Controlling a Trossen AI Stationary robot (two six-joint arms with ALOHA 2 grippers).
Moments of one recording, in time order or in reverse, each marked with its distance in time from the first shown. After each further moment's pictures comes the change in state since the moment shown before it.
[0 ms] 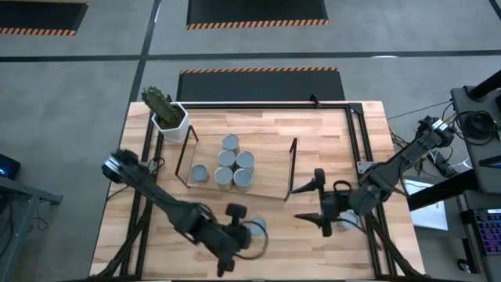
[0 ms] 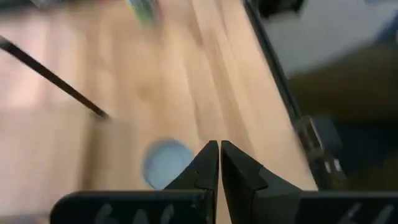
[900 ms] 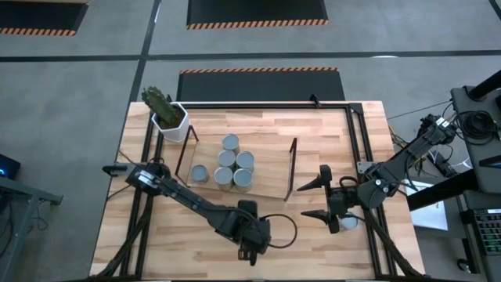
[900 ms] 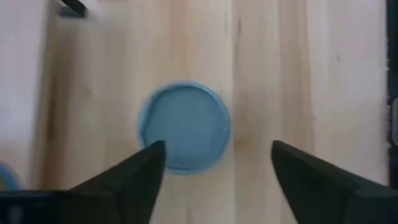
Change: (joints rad) left arm 0.129 0.344 0.293 -0.337 0.135 -0.166; right arm 0.006 -0.096 -0.032 -0.031 -0.028 -0.047
